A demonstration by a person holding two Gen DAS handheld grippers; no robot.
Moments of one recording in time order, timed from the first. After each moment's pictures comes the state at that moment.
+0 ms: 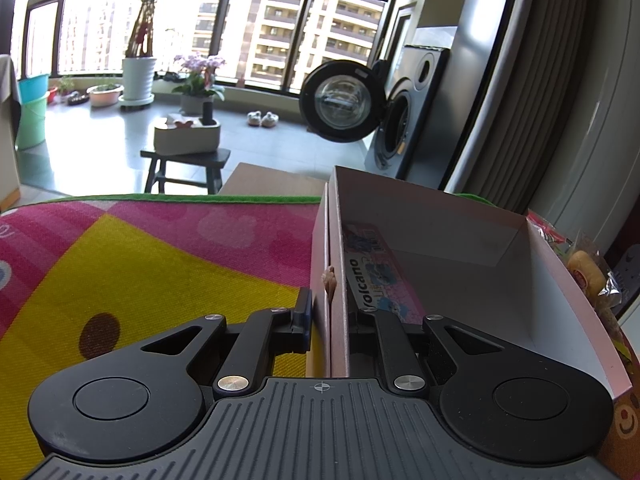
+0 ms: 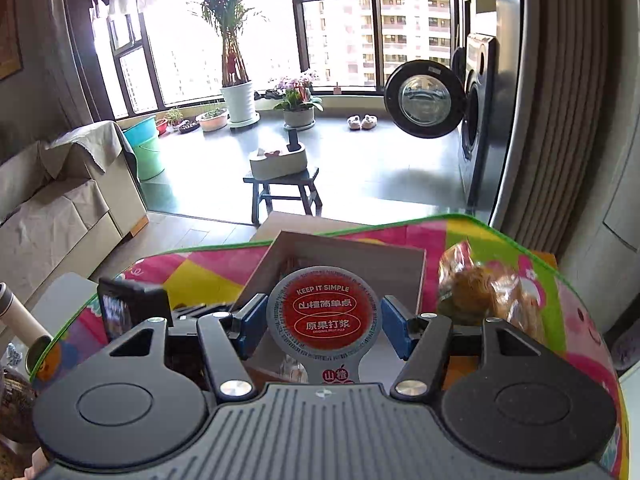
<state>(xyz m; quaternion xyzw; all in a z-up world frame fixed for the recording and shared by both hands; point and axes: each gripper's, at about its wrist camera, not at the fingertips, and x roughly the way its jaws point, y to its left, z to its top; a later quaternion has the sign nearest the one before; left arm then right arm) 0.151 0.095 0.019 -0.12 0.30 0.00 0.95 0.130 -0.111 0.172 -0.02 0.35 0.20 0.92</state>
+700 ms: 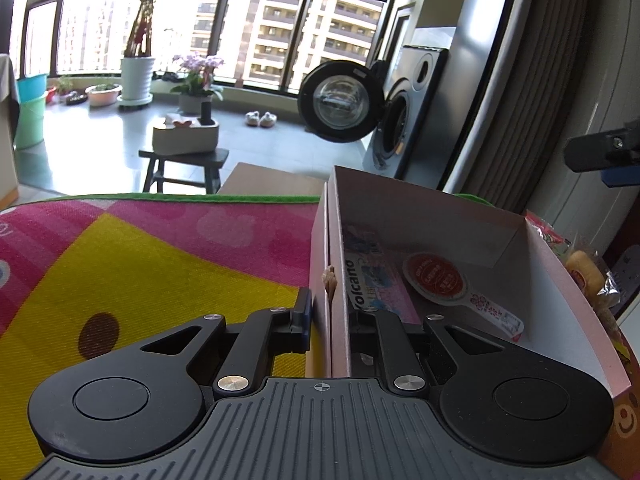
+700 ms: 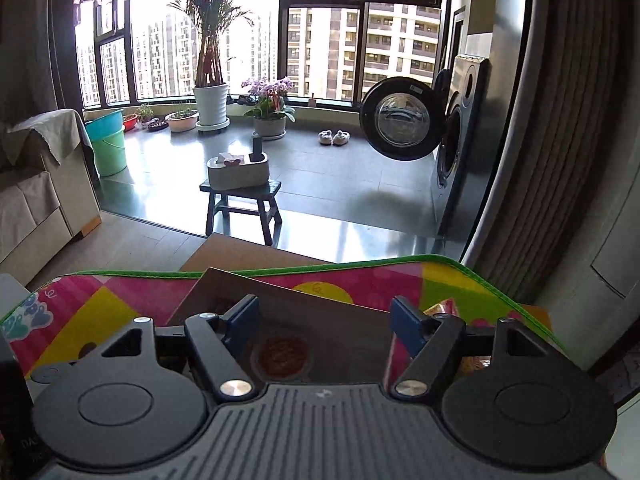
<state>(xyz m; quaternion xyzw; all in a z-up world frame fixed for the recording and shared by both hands) 0.151 0.097 0.017 -0.12 0.30 -0.01 0.95 0.210 -0.110 0.133 -0.07 0.31 0.15 0.94</state>
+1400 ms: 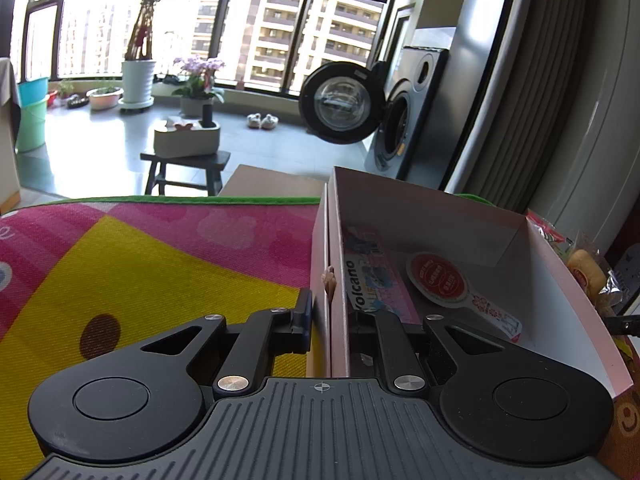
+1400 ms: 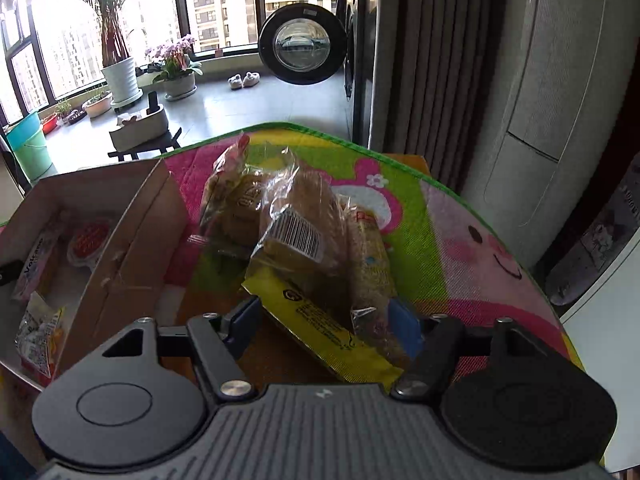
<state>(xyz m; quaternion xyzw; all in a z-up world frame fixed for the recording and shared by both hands) 0.151 0.094 0.017 -0.12 0.30 0.00 0.95 0.217 -0.262 0.019 -0.01 0.41 0.05 0.91</state>
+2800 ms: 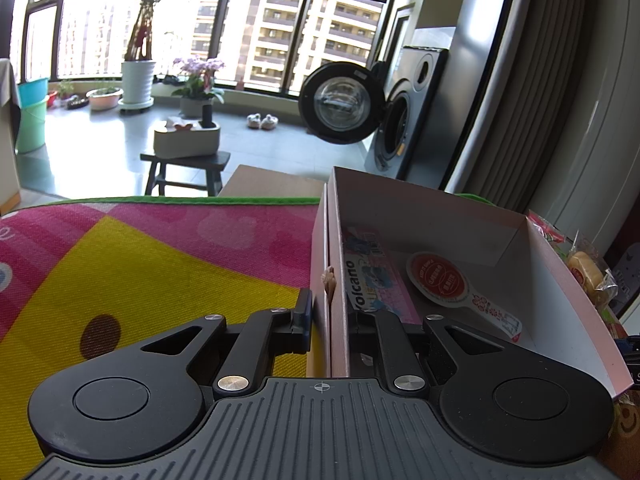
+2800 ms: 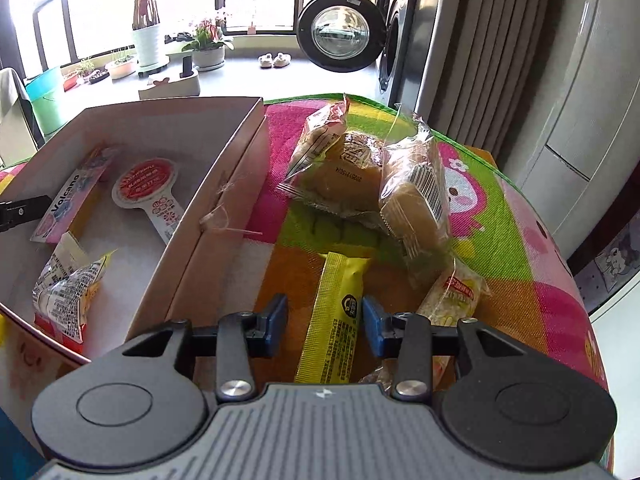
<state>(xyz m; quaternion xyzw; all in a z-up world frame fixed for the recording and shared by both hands) 0.150 0.094 0.016 -0.12 0.30 0.00 0.95 0.196 -0.193 0.007 -0.06 0.41 0.07 0.91</state>
